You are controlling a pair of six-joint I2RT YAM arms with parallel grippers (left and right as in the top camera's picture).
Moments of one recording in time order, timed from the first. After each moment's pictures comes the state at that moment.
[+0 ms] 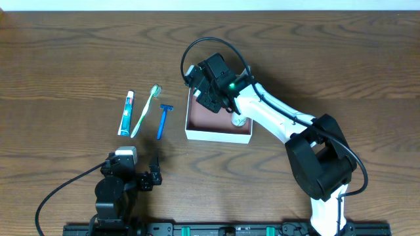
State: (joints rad) left arm -0.05 0.01 0.16 -0.63 0.04 -0.12; right arm 0.64 2.06 1.52 -0.47 -0.02 -0.40
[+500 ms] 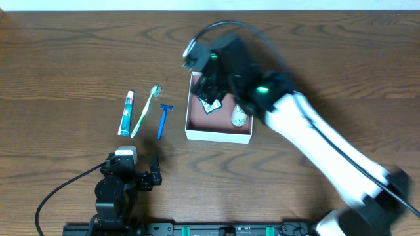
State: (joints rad) left arm -0.05 0.01 0.16 -0.63 0.04 -0.12; right arm 0.67 1.65 1.58 -0.60 0.04 -0.35
